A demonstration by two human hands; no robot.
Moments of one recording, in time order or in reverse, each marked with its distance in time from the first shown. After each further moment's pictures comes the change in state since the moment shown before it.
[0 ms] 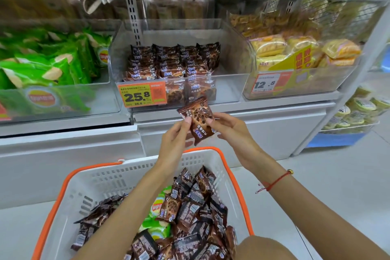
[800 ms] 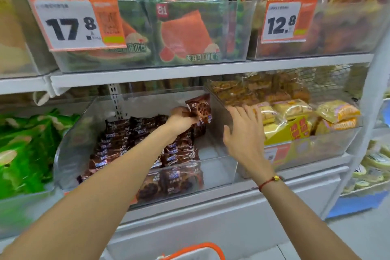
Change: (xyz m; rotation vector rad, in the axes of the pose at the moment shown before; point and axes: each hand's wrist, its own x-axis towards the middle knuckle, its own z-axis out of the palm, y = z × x) left_hand 0.253 0.115 0.069 0.538 -0.105 0.141; right_hand 0.179 -0.065 -0.074 -1.171 0.723 -0.707
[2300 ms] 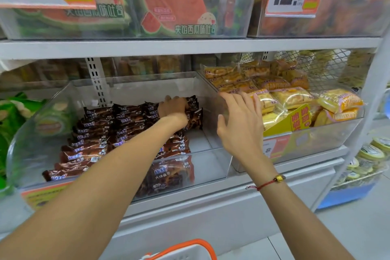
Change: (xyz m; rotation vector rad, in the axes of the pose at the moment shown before) left_hand 0.054 -0.023 0.029 1.021 0.092 0.100; right_hand -0.003 0.001 0.005 0.061 0.039 -0.005
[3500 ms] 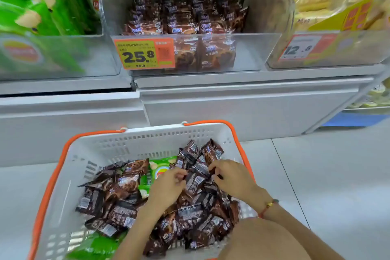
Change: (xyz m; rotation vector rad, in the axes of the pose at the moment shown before) left_hand -0.412 -0.085 0.159 -0.669 -0.544 -0.301; right_hand -0.307 -0.044 -0.028 0.242 -1.219 -0.073
